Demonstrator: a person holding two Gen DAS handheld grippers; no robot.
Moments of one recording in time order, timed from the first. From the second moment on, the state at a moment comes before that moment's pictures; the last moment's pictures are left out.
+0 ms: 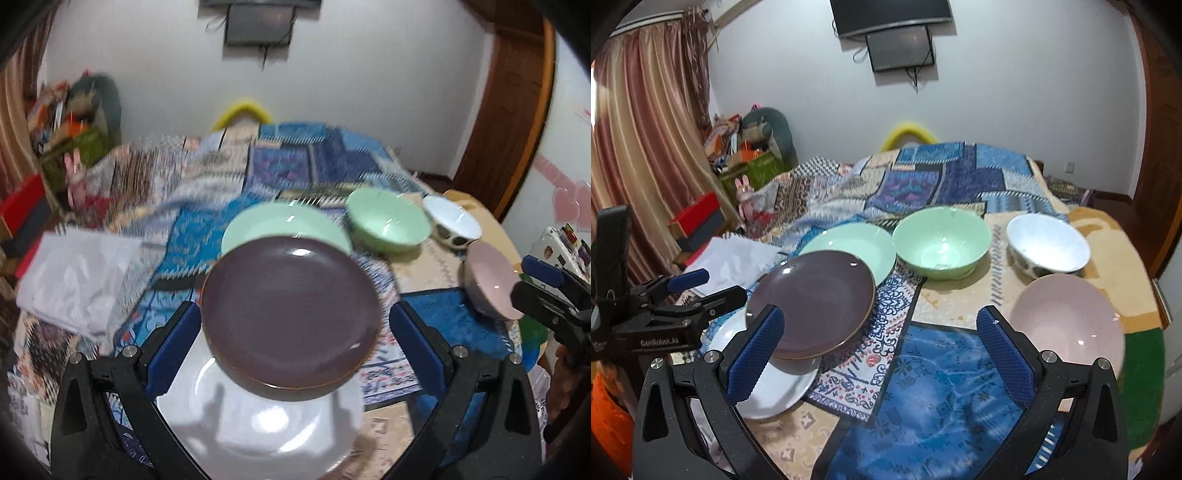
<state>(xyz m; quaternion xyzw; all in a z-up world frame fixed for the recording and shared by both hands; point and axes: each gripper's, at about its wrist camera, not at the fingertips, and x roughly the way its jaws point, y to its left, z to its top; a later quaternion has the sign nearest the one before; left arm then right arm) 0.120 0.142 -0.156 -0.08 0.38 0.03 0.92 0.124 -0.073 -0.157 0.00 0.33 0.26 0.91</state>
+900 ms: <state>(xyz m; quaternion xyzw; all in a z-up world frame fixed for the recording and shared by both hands) 0.186 0.224 -0.239 -0.08 0.47 -0.01 0.88 0.197 -0.009 -0.245 -0.01 0.46 0.27 0.85</state>
